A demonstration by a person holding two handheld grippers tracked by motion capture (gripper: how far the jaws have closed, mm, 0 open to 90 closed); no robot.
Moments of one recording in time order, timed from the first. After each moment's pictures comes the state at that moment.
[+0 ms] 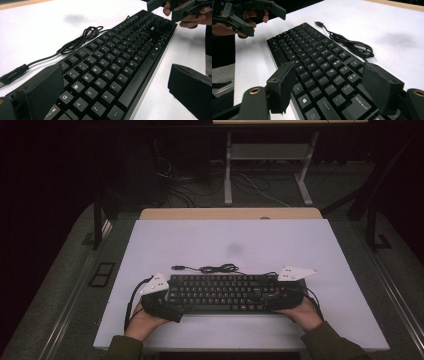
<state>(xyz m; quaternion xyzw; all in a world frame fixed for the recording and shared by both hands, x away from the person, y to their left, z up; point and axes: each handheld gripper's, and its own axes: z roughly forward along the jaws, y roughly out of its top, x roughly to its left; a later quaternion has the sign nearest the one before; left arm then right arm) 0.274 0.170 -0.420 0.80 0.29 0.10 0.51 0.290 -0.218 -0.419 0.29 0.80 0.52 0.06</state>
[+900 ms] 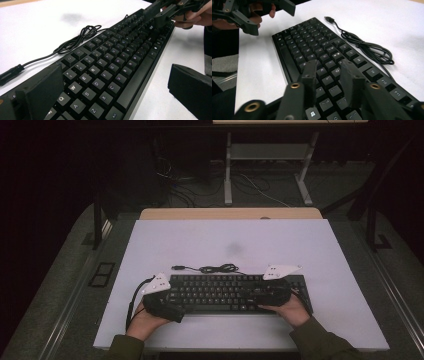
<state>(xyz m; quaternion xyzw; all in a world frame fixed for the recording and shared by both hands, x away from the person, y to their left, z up) 0.275 0.167 -0.423 0.81 0.28 0.09 0.51 0.299 -0.189 -0.418 0.26 0.82 0.50 0.05</state>
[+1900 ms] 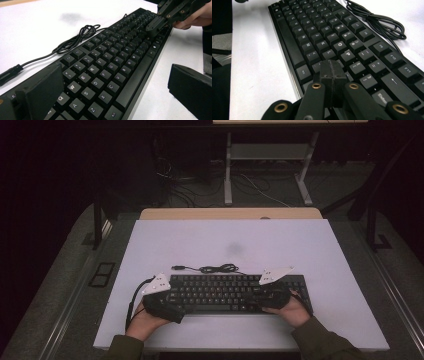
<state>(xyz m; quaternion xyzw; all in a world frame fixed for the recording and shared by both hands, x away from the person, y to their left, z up) 0.274 0.167 -0.423 0.81 0.28 0.09 0.51 0.301 -0.189 -0.431 0.25 0.87 0.43 0.02</state>
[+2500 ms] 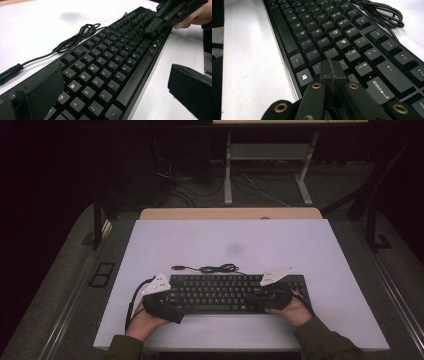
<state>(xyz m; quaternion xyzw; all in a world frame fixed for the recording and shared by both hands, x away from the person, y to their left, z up) 0.275 0.167 -0.423 0.81 0.28 0.09 0.51 0.302 -0.195 -0.437 0.25 0.88 0.41 0.02</state>
